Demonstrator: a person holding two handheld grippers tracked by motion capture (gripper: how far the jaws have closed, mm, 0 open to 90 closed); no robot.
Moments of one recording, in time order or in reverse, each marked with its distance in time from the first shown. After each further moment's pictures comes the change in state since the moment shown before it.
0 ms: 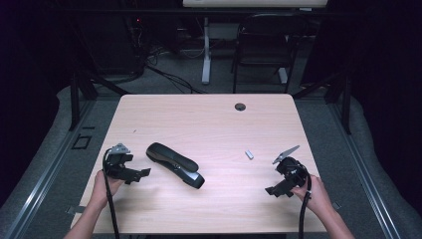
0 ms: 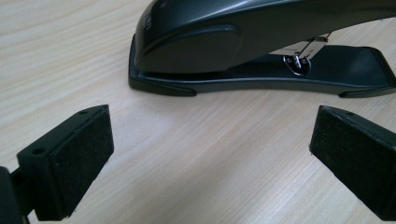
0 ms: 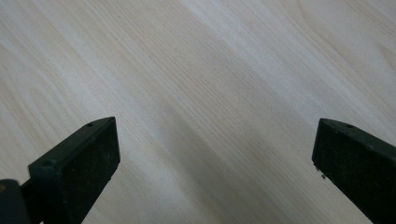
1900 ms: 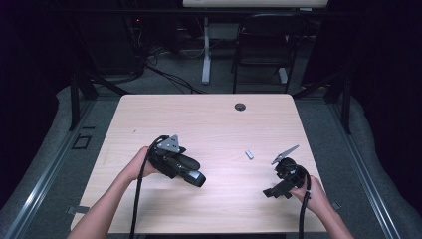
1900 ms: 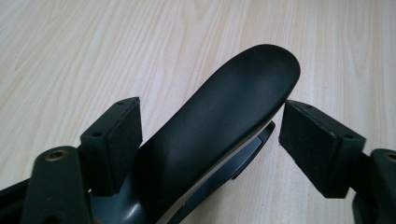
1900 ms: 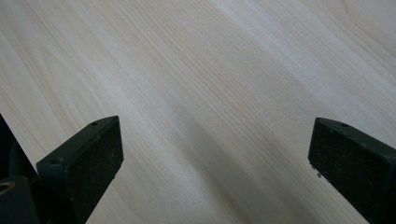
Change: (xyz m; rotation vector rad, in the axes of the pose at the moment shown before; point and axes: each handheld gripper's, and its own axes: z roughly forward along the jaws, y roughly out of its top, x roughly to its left) left arm -0.092 0.096 0.049 0.094 -0.298 0.598; right arm 0.002 0.000 0.004 -0.013 0.118 0.036
